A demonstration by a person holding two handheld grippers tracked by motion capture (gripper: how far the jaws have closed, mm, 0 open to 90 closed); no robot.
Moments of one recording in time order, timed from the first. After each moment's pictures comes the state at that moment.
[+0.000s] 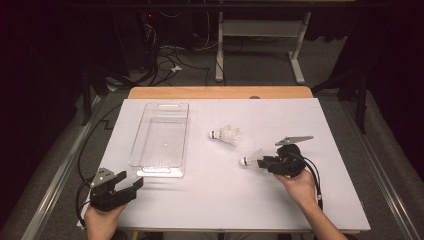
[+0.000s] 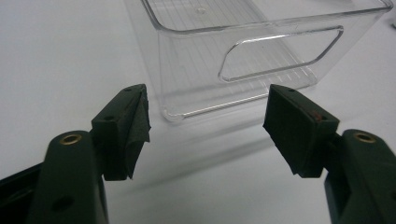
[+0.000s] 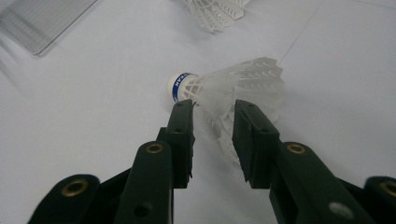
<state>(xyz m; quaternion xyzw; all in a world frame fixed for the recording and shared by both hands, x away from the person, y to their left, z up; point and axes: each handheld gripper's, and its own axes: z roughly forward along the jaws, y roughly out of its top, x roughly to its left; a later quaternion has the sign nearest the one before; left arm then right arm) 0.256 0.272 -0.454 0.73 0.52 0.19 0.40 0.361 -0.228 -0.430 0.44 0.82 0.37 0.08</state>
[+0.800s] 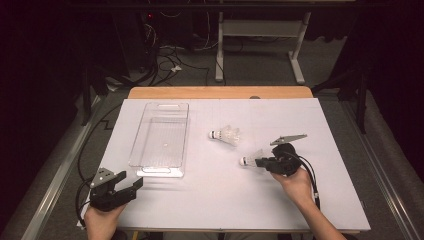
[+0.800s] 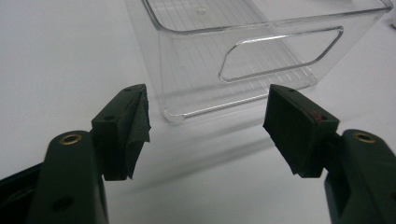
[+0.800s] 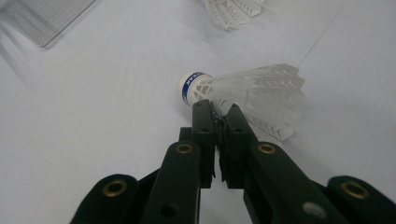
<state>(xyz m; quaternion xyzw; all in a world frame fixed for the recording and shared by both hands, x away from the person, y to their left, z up) 0.256 0.272 -0.453 0.73 0.52 0.19 0.40 0.366 -0.219 -0.432 0.42 0.83 0.36 0.06</state>
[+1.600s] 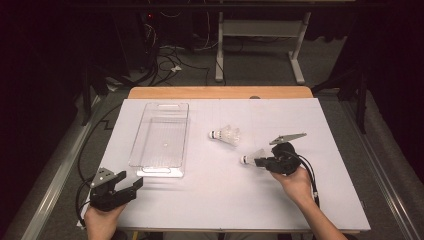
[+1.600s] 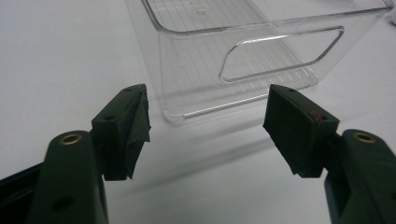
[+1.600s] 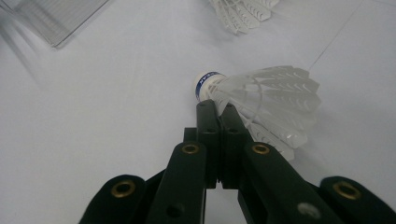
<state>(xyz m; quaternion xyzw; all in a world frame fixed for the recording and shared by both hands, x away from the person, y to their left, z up) 0.256 0.271 -0.453 0.73 0.52 0.19 0.40 0.368 -0.218 -0.429 0.41 0.83 0.36 0.05</state>
